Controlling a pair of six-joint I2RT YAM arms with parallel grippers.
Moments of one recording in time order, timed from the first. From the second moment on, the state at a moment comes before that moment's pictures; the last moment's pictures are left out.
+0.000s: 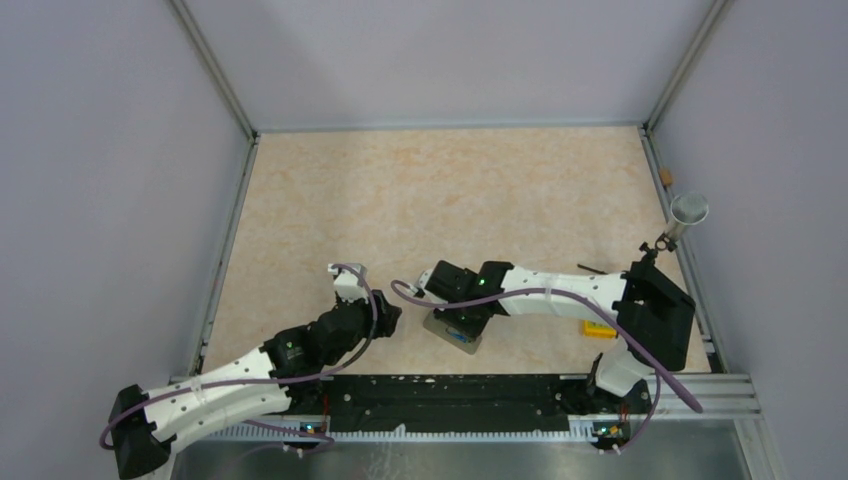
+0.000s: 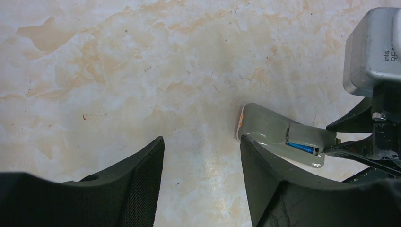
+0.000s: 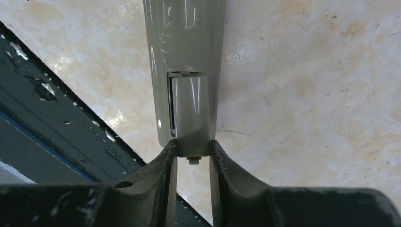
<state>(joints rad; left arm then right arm) -1.03 0.53 0.26 -0.26 -0.47 -0.73 1.14 1.59 1.06 -0.74 0.04 0.08</state>
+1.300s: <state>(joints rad) -1.03 0.53 0.26 -0.26 -0.47 -0.73 1.17 1.64 1.08 -0.75 0.08 0.10</state>
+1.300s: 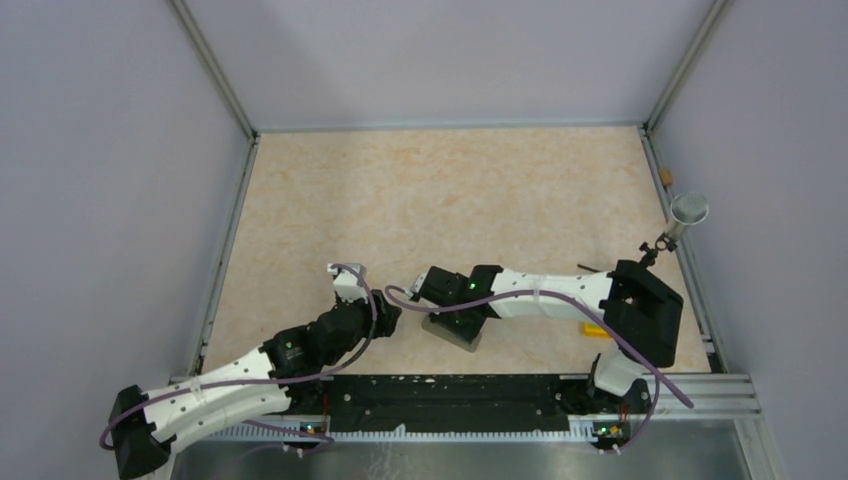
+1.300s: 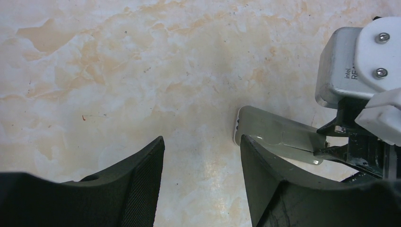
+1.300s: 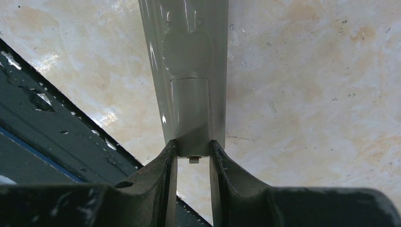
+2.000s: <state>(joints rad) -1.03 0.53 0.26 -0.26 -0.47 -0.73 1.17 1.65 1.08 -0.72 0.08 0.11</state>
